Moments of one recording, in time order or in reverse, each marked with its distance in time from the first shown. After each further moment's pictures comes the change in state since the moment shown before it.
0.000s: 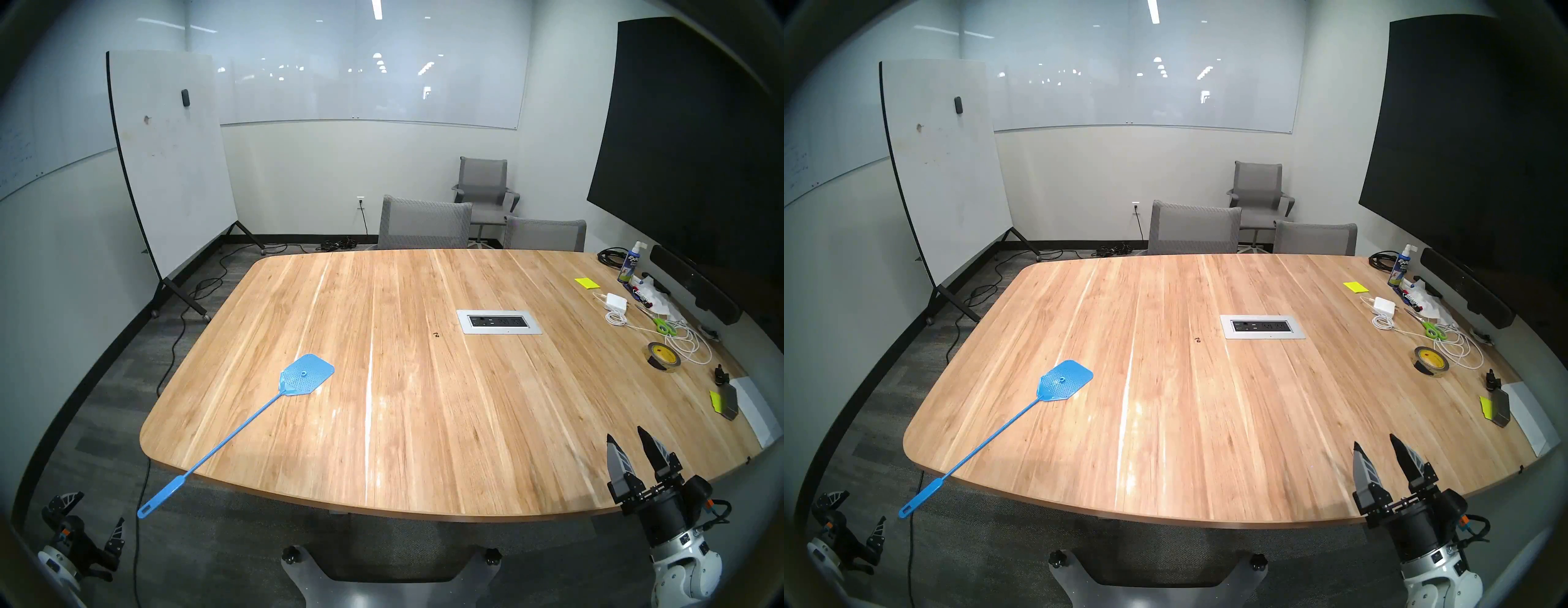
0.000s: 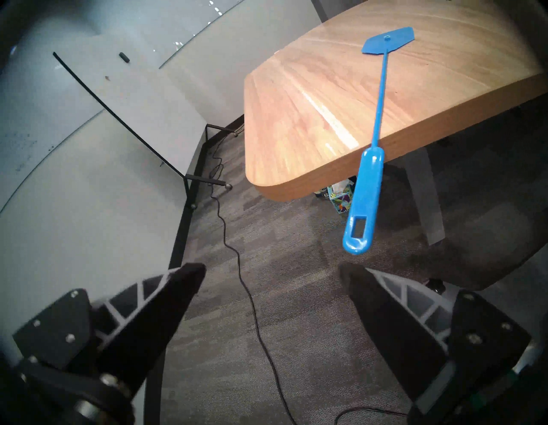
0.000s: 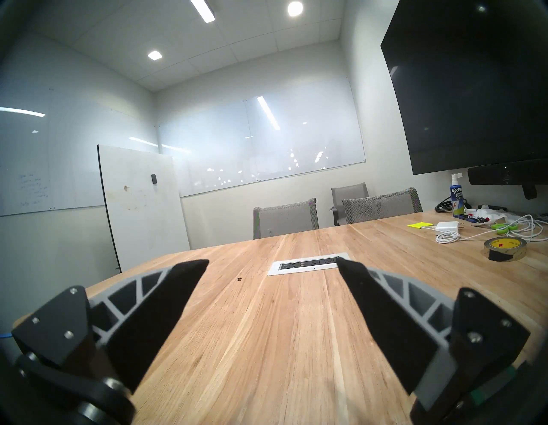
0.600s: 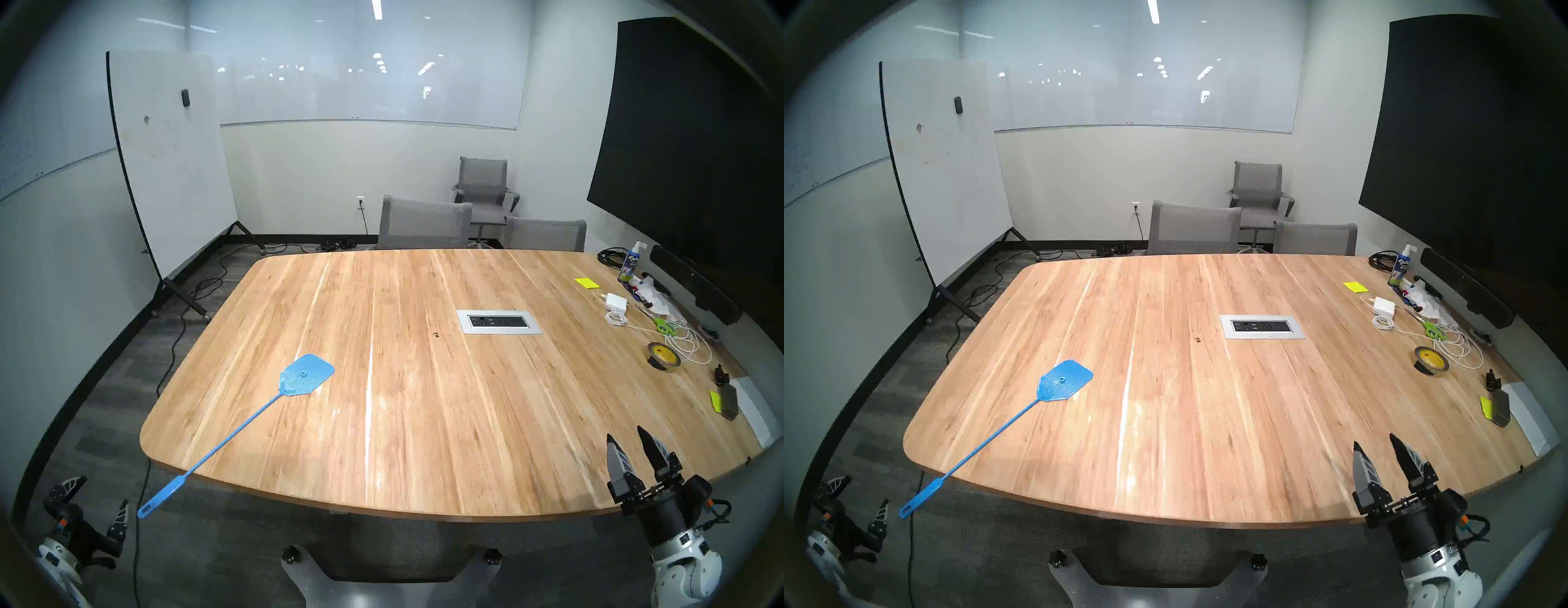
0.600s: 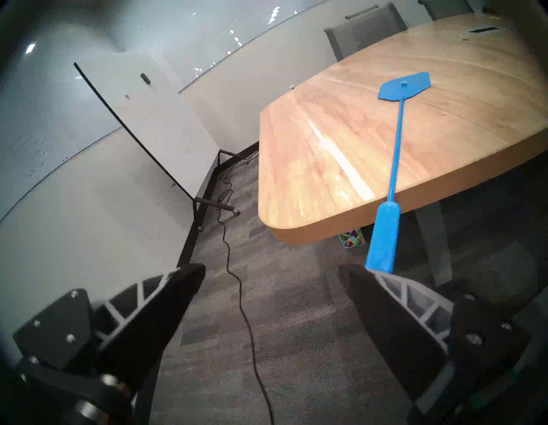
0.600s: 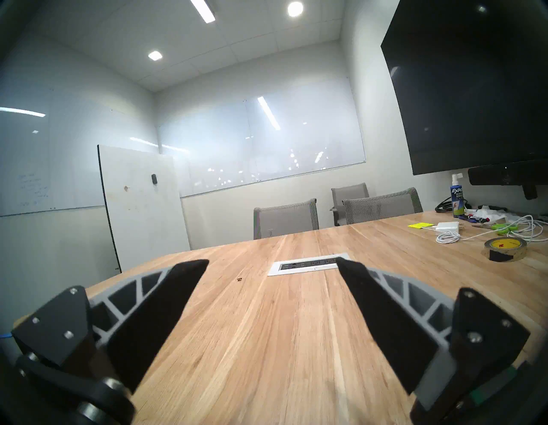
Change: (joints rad) left arm -0.016 0.015 0.048 0.034 -0.110 0.001 -0.051; right arm 0.001 -0.001 0.000 0.000 -0.001 0.001 0.001
